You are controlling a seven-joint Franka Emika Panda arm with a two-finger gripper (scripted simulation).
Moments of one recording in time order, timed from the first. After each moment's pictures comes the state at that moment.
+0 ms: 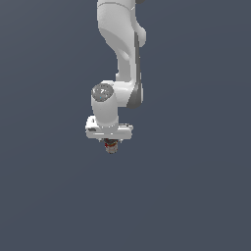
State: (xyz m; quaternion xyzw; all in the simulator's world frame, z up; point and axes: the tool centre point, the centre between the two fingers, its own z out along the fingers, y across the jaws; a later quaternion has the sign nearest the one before) arm -0.026 -0.072 0.078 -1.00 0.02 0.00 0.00
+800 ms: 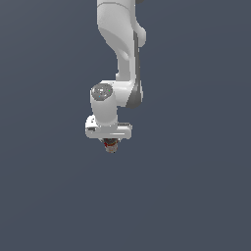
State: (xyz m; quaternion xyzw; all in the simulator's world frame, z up) arm -0.028 -0.074 0.078 -1.00 0.01 0.00 0.00
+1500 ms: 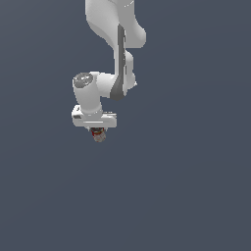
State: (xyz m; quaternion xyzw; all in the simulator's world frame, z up) arm -0.091 -0.144 0.081 -1.00 0.02 0.00 0.00
